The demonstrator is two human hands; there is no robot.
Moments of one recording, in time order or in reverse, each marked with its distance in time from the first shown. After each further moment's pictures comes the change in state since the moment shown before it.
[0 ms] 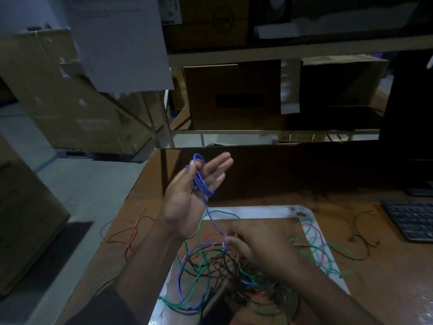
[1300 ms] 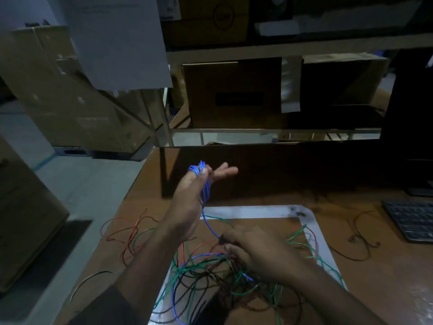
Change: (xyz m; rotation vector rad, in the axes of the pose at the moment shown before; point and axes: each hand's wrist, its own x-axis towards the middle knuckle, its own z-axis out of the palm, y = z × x) left_hand 0.003 -0.015 -0.015 0.476 0.043 0.005; right_hand 0.001 0.000 0.001 0.077 -0.139 -0.083
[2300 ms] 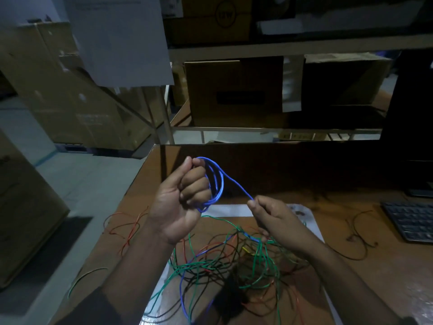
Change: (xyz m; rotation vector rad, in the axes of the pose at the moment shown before) left_hand -0.013 0.024 -0.007 -1.040 -0.263 -0.258; right_hand -0.001 0.041 -0.018 0.774 0.200 0.227
